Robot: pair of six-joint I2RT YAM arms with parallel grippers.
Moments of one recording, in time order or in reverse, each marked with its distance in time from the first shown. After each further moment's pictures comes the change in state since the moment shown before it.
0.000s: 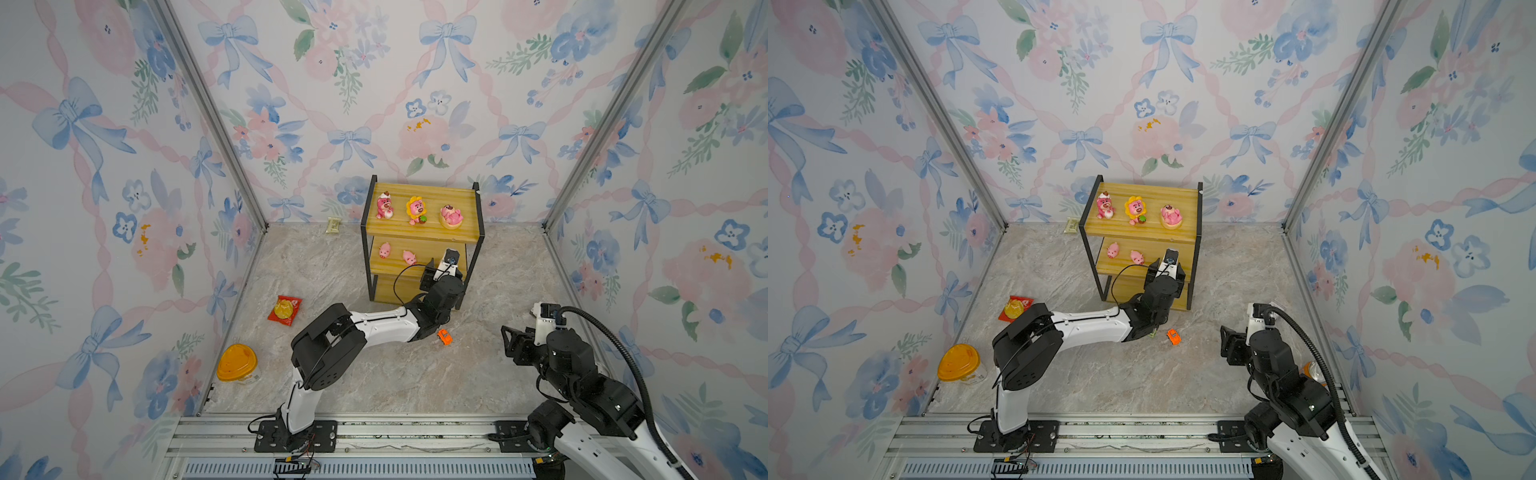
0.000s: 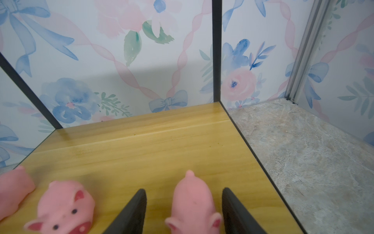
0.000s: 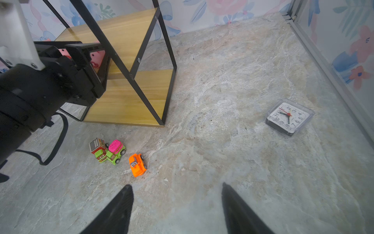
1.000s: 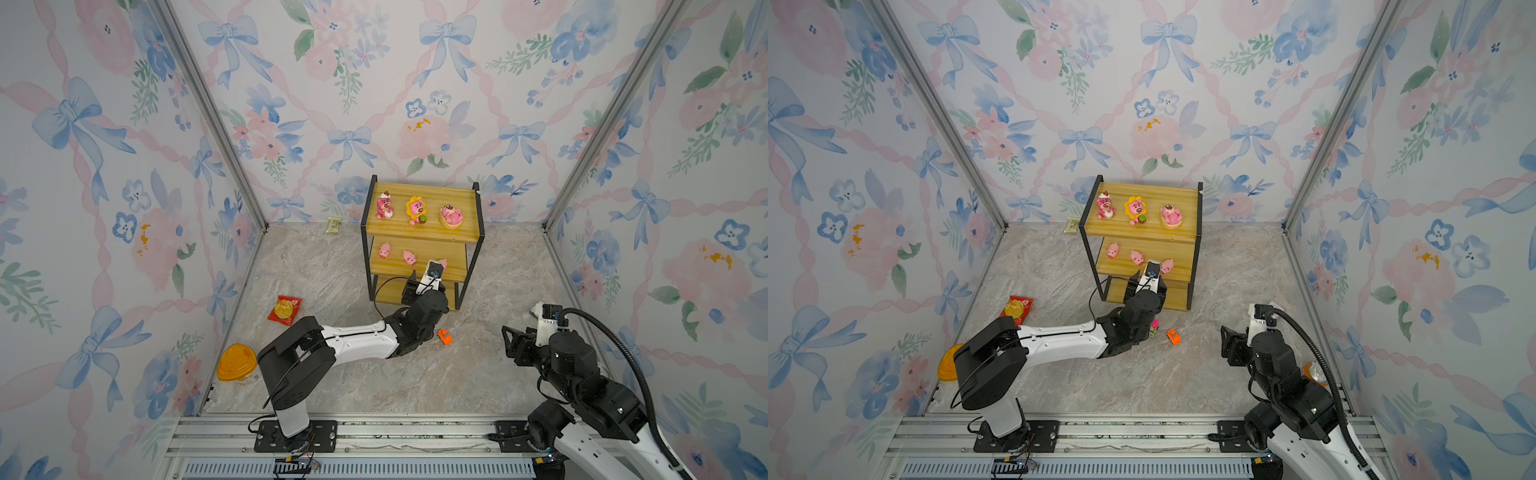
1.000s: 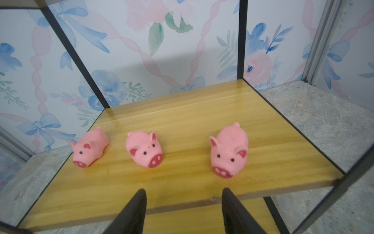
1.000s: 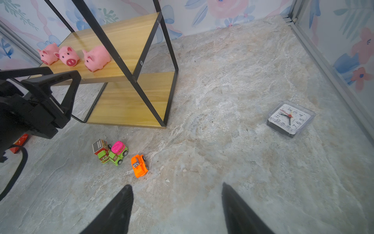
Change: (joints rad) left arm -0.036 -0.245 -0.275 -0.037 -0.088 -0.003; right arm 0.000 -0.020 -0.004 0.001 -0.005 0.000
